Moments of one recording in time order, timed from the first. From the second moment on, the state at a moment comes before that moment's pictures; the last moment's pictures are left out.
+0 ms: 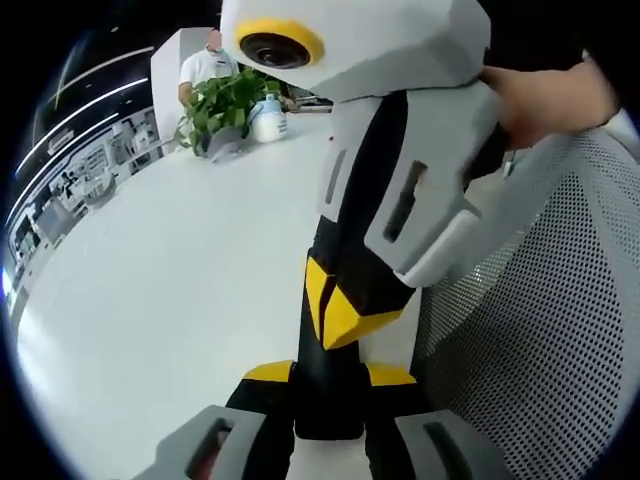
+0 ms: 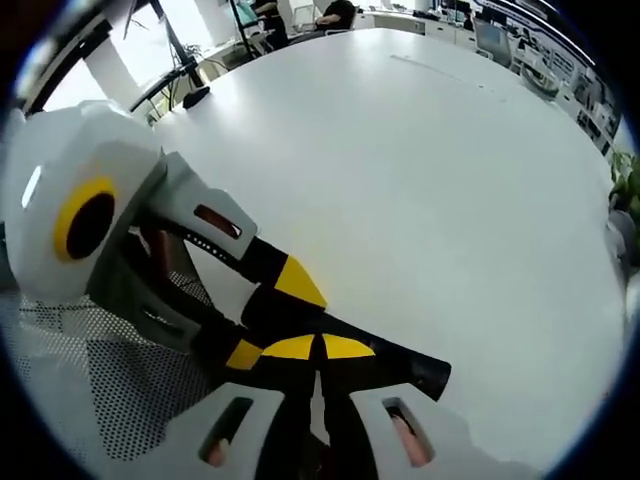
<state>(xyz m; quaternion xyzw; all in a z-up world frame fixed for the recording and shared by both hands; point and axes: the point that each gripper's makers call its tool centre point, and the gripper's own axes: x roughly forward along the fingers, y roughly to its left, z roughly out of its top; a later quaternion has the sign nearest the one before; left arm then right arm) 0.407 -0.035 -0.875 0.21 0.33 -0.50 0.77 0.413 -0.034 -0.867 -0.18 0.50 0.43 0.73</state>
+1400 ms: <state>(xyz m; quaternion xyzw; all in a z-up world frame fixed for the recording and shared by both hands) 0.412 -0.037 -0.875 0.21 0.33 -0.51 0.76 0.415 -0.033 -0.868 -0.19 0.53 0.44 0.70</state>
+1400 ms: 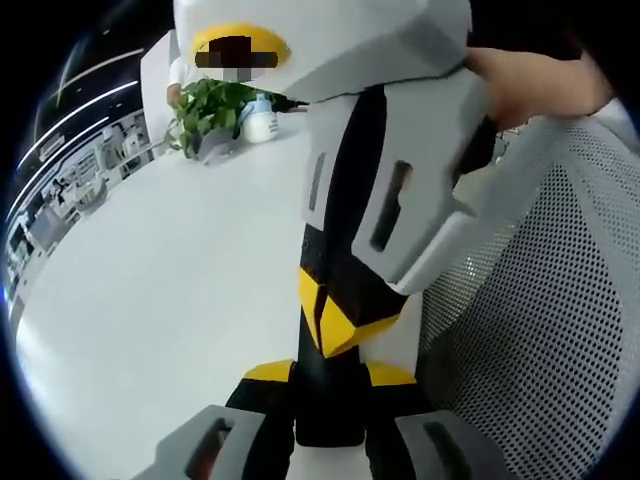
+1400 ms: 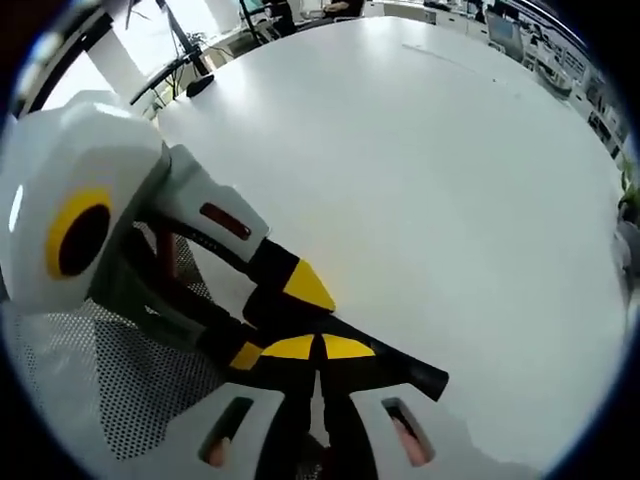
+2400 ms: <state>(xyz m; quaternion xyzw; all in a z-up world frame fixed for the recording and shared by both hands) 0.413 -0.038 -0.876 0.22 0.33 -0.52 0.76 0.434 -0.010 -0.683 0.12 0.26 0.50 0.82</state>
